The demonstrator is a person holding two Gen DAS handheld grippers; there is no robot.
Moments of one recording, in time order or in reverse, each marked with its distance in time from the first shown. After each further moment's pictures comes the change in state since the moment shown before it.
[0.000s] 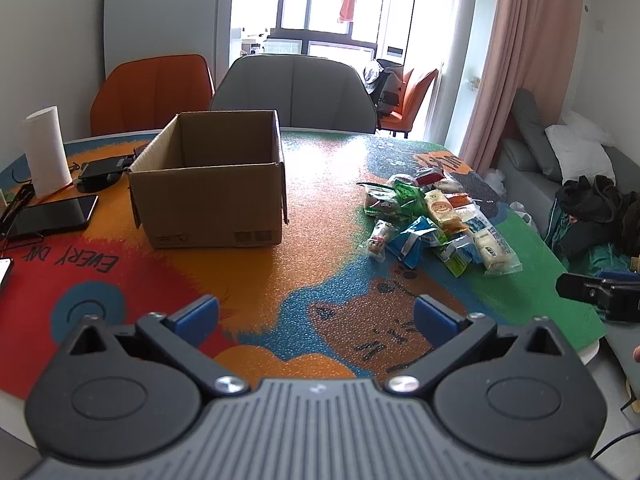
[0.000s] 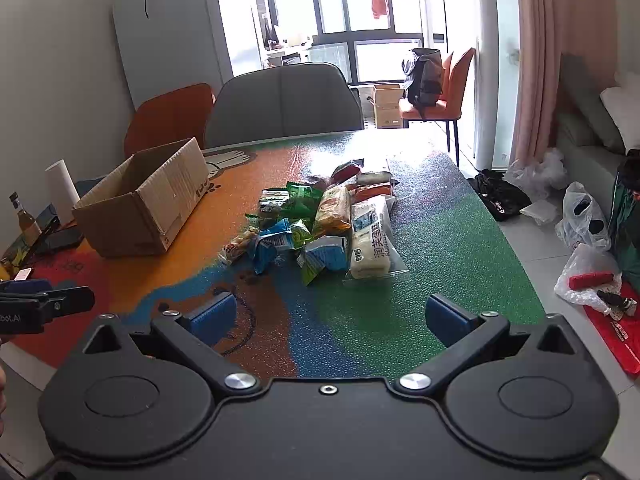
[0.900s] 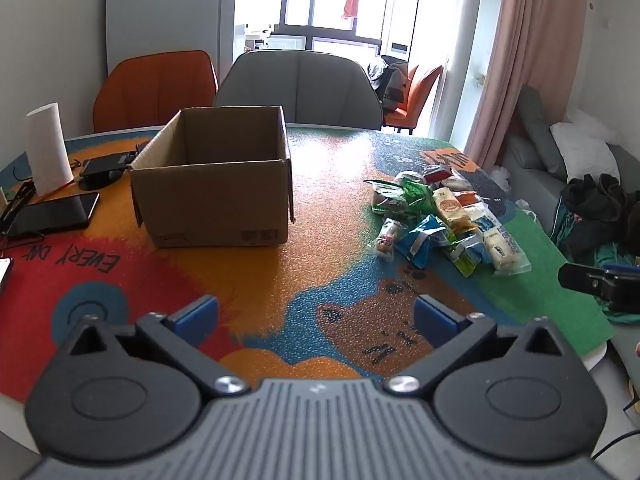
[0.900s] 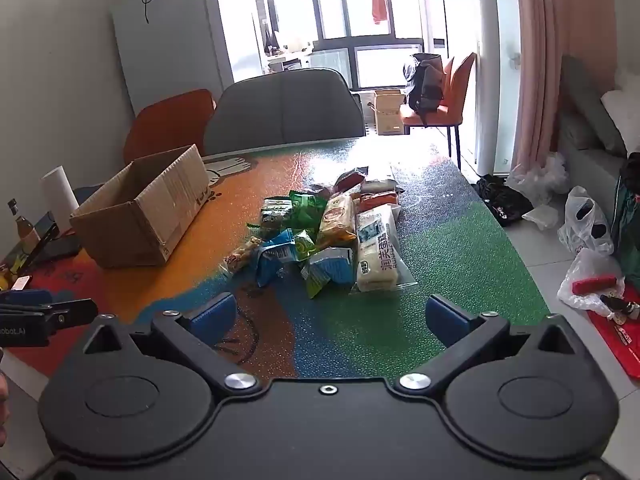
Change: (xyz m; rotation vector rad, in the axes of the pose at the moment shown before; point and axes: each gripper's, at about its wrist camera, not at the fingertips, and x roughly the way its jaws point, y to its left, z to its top) left arm 0.011 0.006 0.003 -0.002 0.022 0.002; right arm 0.006 0.005 0.005 0.003 -0.009 0.008
